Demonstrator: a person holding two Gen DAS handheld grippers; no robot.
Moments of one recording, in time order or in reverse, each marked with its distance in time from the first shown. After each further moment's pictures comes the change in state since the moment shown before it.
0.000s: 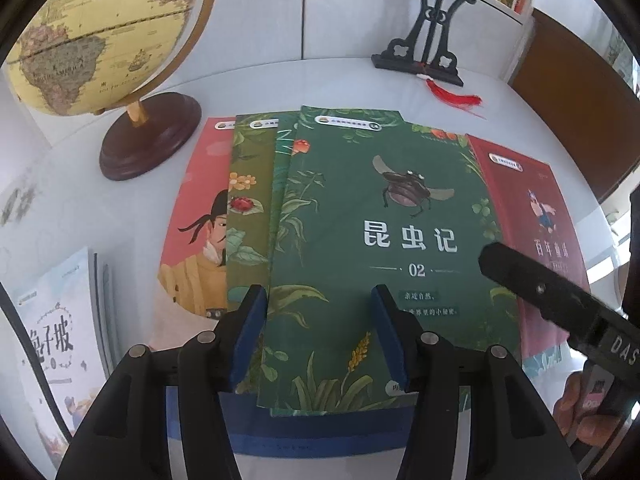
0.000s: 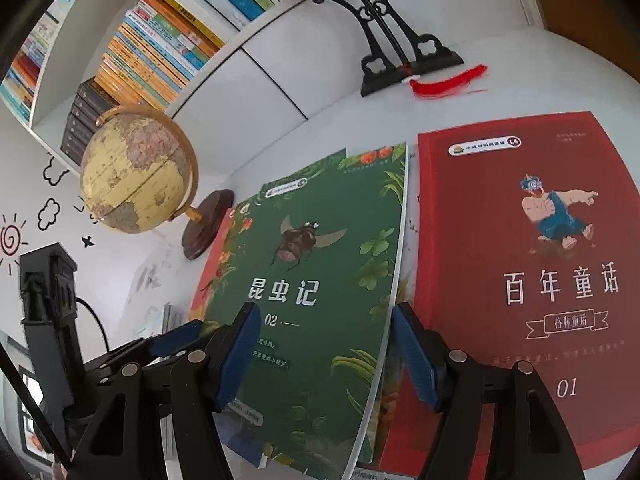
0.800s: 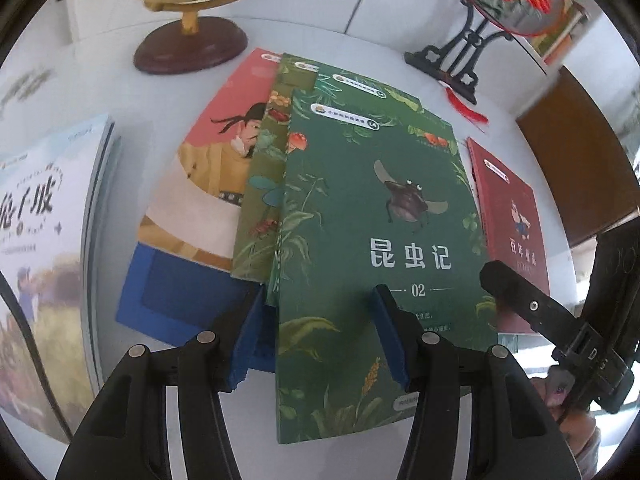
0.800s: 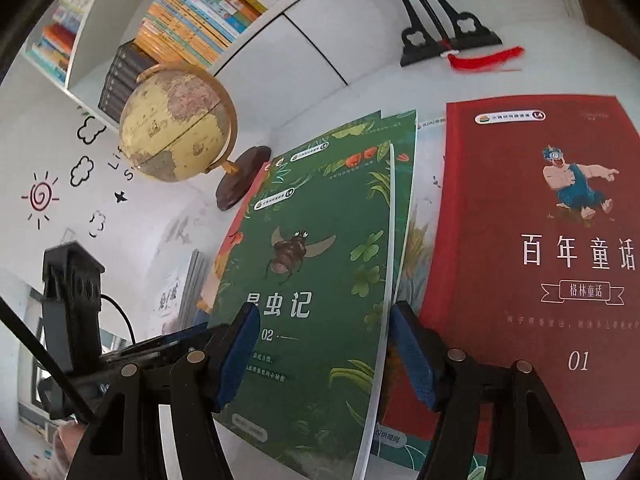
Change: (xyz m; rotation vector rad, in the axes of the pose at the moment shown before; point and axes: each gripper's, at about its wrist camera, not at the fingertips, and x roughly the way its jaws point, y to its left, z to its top) left arm -0.011 0.027 -0.050 -0.290 0.043 -0.141; right arm -0.012 -0.008 -0.023 -0.096 0.108 0.138
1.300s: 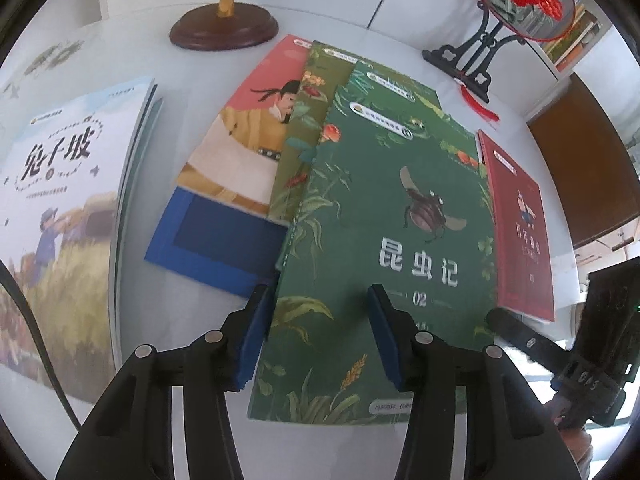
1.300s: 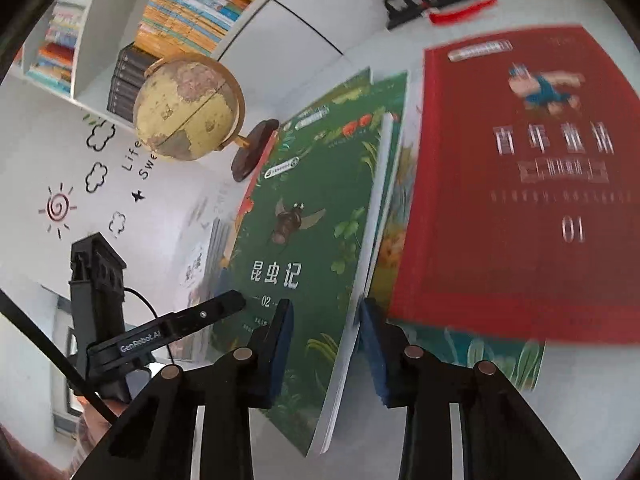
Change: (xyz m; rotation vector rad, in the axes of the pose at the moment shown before) left arm -0.015 0.012 -0.025 -0.048 0.034 0.031; right arm -0.017 -0.011 -0.036 0.116 0.094 0.099
